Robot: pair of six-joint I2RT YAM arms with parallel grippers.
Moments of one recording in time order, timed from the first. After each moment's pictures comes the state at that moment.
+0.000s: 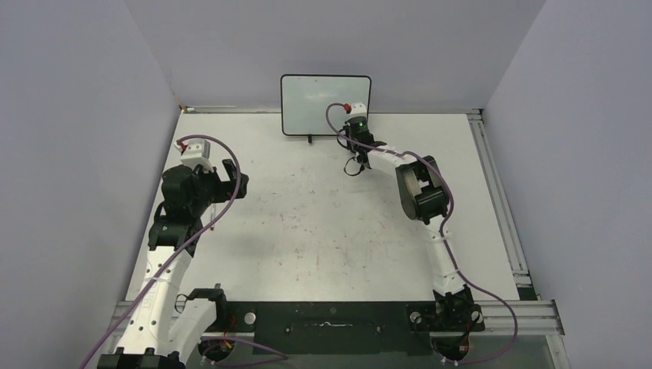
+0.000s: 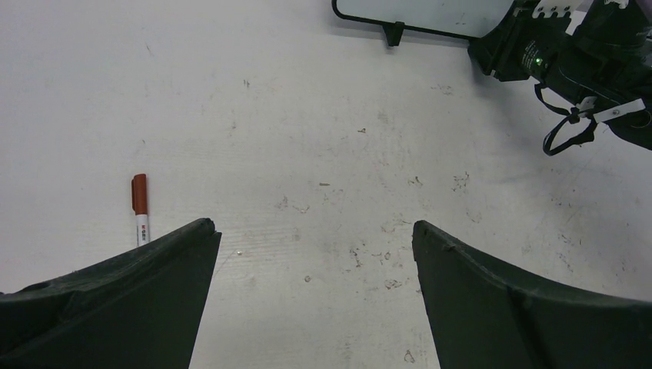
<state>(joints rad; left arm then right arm) -0.04 0.83 0.79 -0.33 0.15 -0.27 0.42 2.46 1.84 0.09 0.28 0.07</state>
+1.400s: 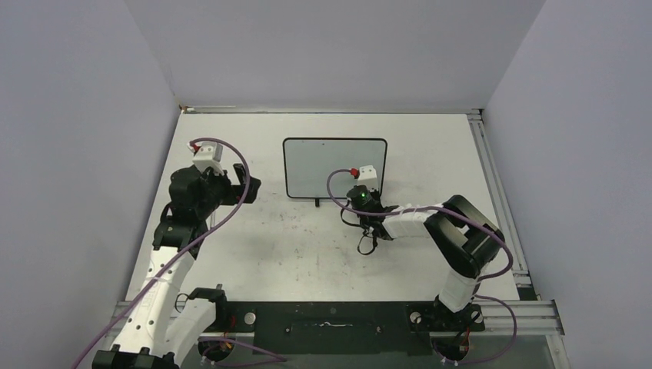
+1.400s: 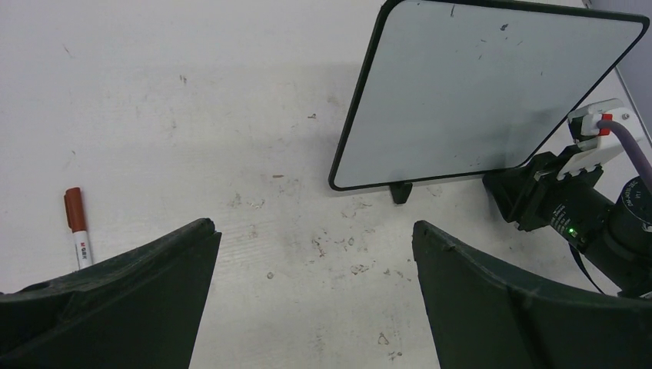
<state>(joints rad) -0.10 0.83 0.76 -0.29 0.21 -0.28 0.71 1.77 0.78 0.26 0.60 0.27</state>
